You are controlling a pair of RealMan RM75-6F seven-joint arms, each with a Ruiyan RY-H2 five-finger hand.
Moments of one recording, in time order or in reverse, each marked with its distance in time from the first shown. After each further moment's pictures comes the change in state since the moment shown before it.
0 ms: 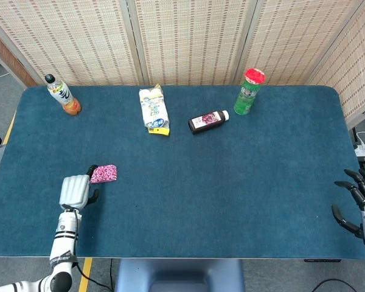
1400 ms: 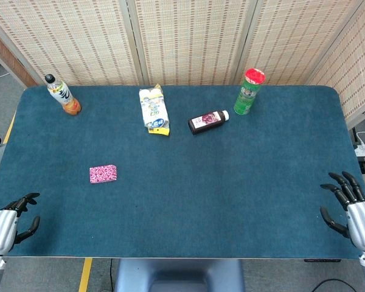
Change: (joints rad) left arm 0.387 0.418 0.253 0.083 0.660 0.230 -0.771; right arm 0.023 -0.019 -0.034 0.006 -0.028 -0.025 -0.075
